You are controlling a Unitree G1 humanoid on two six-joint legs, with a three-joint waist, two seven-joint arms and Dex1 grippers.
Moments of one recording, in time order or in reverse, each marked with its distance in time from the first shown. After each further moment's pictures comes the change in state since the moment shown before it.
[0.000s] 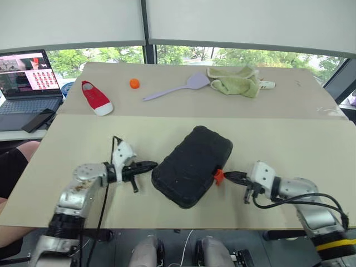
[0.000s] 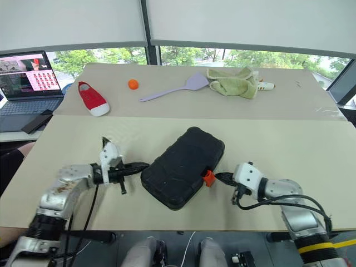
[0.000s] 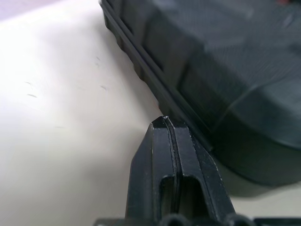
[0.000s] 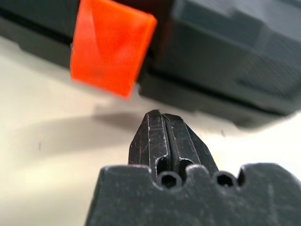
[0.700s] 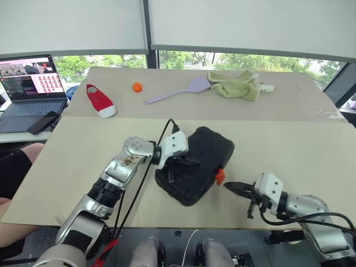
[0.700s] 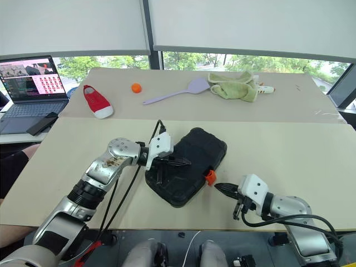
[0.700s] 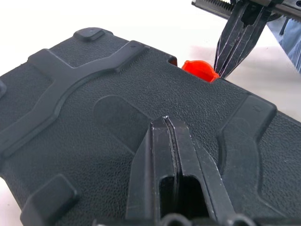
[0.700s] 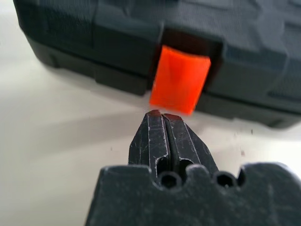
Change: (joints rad) left arm -0.297 -0.240 -0.399 0.093 0.255 -0.034 0.032; right arm 0.122 0.069 -0.018 -0.212 0.050 0.085 -0.053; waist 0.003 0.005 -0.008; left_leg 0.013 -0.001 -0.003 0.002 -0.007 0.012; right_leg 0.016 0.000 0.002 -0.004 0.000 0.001
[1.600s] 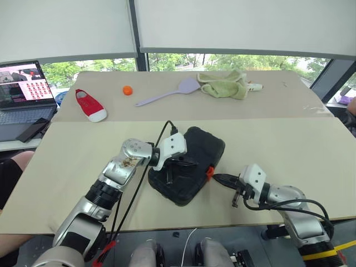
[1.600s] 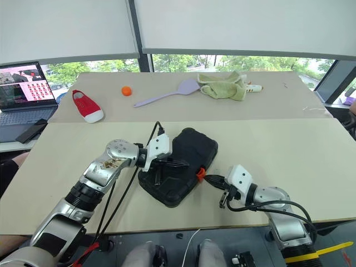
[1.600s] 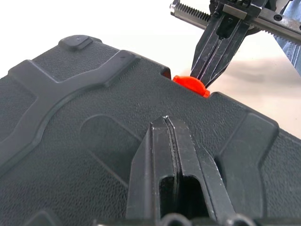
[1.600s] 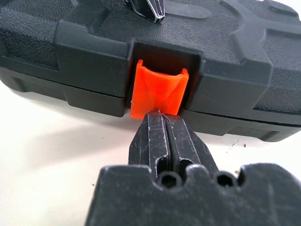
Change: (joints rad) left arm 0.023 0.019 0.004 -0.025 0.003 0.027 0.013; right arm -0.137 0.115 0.068 0.106 -0.039 0.049 -0.003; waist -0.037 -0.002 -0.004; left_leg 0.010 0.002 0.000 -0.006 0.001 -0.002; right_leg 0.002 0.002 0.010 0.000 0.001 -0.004
